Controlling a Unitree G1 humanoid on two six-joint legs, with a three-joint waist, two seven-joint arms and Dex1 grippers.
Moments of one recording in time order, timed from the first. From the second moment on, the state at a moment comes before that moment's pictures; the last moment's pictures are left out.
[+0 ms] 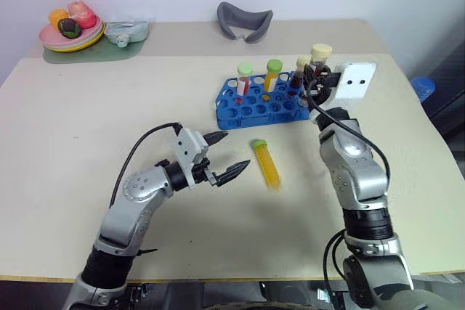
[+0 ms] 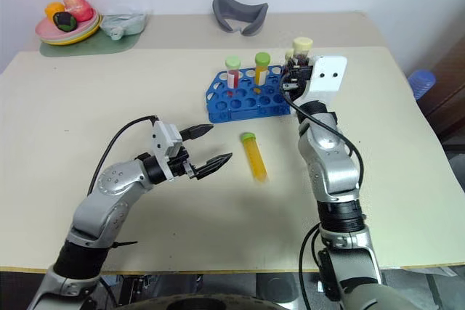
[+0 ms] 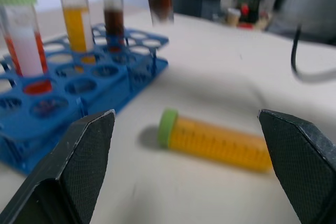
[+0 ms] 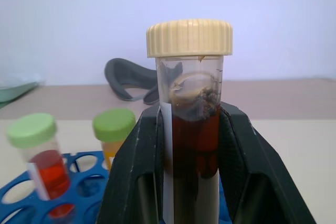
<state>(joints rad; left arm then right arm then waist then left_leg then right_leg) -0.19 0.33 -0.14 -0.34 -0.36 0.30 -0.69 -0.49 -0.21 -0.03 -0.06 0.27 0.19 -0.08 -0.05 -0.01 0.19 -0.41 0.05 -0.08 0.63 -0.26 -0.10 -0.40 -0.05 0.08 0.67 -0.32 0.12</state>
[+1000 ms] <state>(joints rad) -0.18 0.35 -0.15 -0.43 -0.38 0.36 -0.65 -0.59 -0.14 -0.13 0.31 0.18 -0.07 0.02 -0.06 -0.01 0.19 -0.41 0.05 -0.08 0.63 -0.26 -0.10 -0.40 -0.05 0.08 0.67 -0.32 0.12</state>
